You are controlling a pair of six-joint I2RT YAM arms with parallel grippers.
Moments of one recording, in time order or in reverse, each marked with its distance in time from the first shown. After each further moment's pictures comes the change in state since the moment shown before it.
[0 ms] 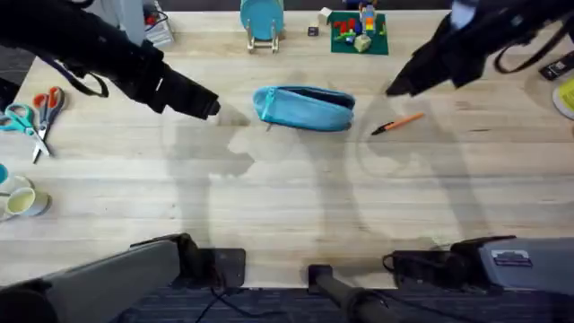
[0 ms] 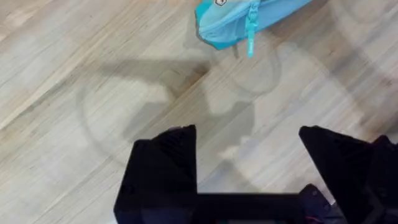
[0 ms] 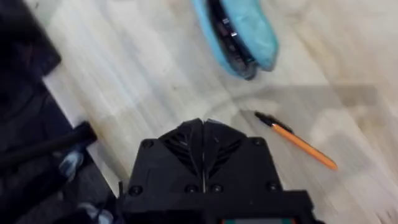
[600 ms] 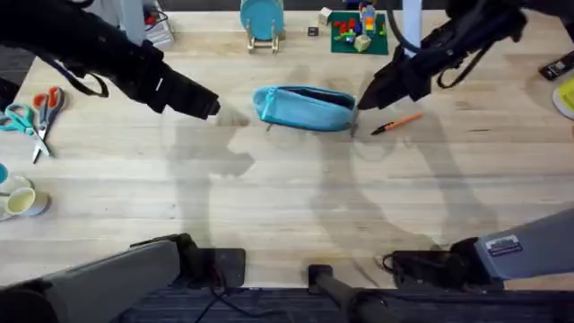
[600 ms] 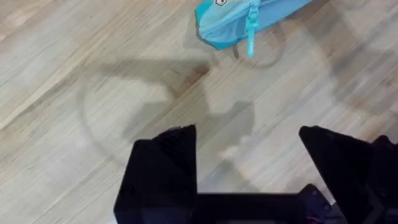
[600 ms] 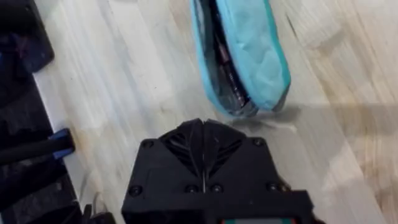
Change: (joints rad) left arm 0.000 0.000 0.000 0.001 0.000 0.000; right arm -0.002 0.188 -0.123 0.194 -0.135 -0.157
